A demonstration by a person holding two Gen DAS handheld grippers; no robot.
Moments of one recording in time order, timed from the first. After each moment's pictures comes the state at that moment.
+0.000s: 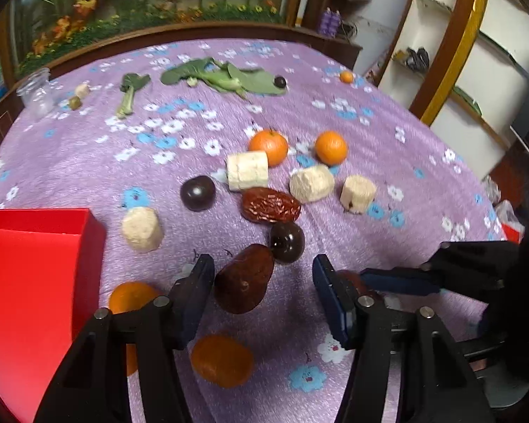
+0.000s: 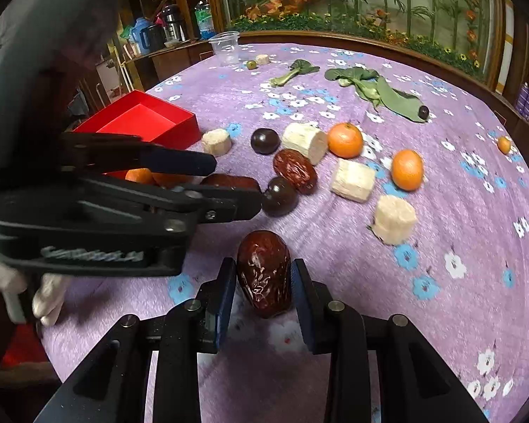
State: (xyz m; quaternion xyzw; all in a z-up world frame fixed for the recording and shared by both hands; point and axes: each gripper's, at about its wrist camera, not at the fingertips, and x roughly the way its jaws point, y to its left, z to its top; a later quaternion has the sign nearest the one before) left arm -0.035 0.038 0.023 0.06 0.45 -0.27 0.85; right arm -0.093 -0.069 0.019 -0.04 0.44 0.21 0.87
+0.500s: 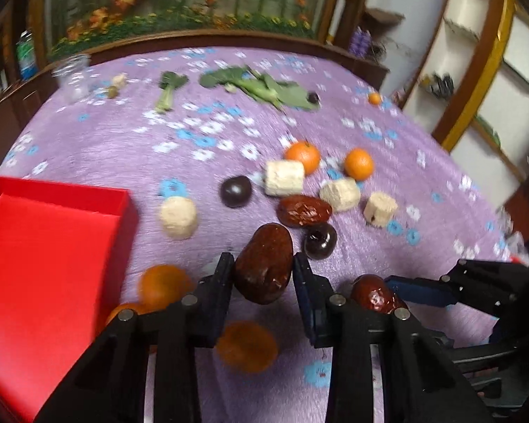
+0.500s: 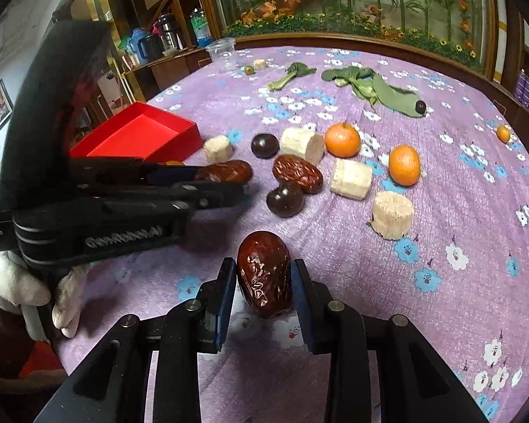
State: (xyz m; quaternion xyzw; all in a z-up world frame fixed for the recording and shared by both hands) left arm -0.046 0.067 0.033 0.00 0.43 -0.21 0.88; right arm -0.099 -0.068 0.032 -0.01 0.43 0.21 0.88
